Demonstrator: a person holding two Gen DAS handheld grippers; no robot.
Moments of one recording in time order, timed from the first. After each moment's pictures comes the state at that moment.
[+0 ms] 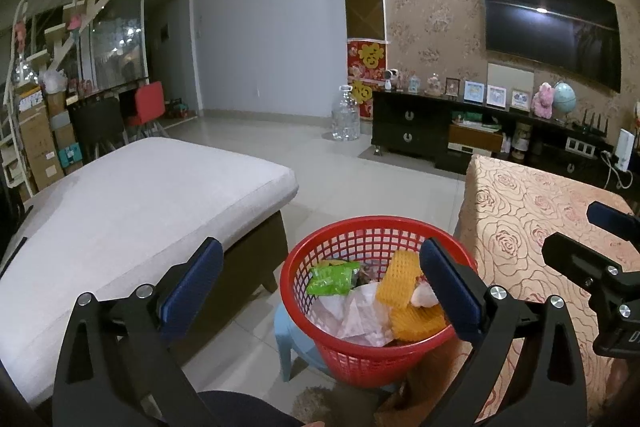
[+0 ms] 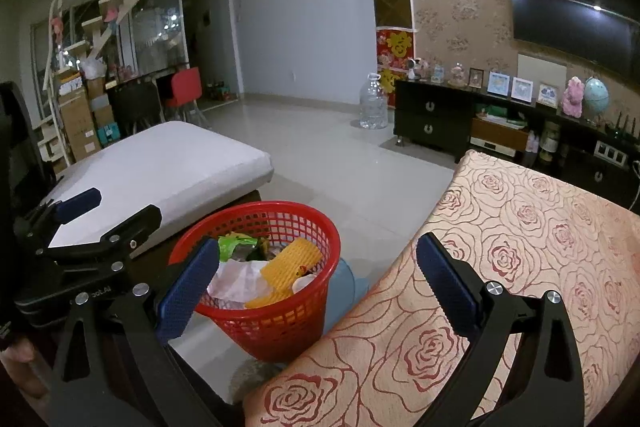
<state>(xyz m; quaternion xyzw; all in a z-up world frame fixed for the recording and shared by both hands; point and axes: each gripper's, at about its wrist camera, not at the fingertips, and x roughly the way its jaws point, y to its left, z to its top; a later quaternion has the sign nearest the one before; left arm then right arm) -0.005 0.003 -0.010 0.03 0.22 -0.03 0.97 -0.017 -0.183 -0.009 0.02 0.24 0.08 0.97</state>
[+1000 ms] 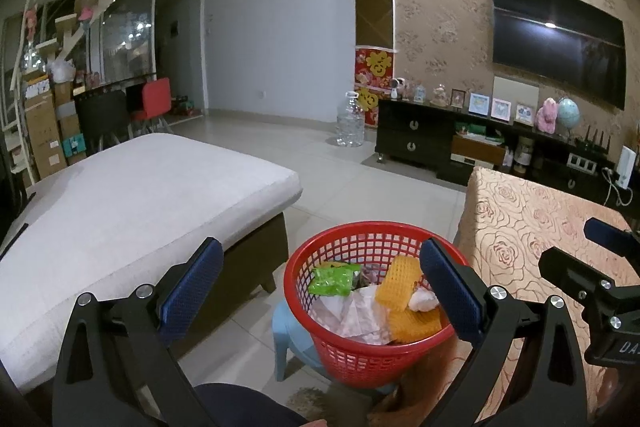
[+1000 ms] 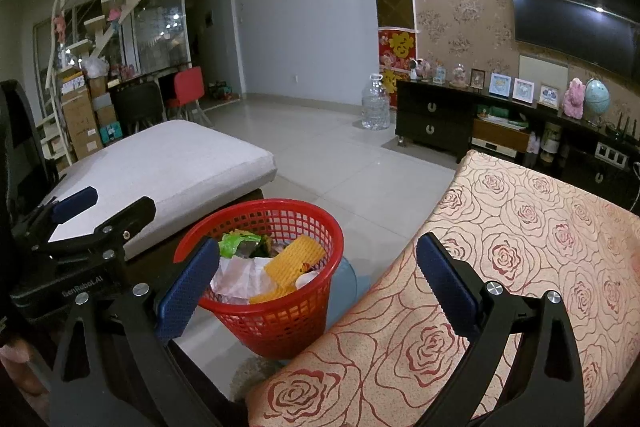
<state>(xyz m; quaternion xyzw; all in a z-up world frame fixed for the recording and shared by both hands) -0.015 0.011 -0.004 0.01 0.22 -0.02 0.98 -0.021 -0.182 -0.006 0.02 0.25 0.08 0.97</state>
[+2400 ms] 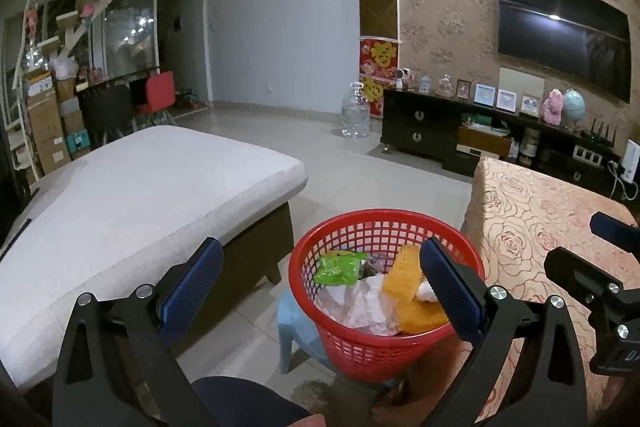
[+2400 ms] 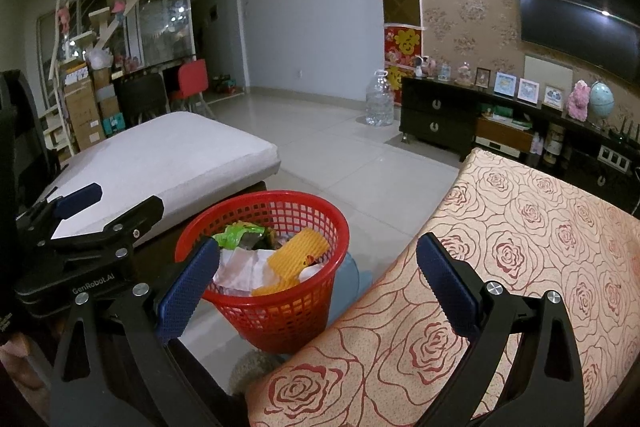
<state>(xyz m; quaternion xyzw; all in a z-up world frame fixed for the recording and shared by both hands) -0.013 0.012 -0.016 0.01 0.23 -0.01 0.97 -0.022 -0.178 -0.013 0.01 0.25 0.09 0.96</state>
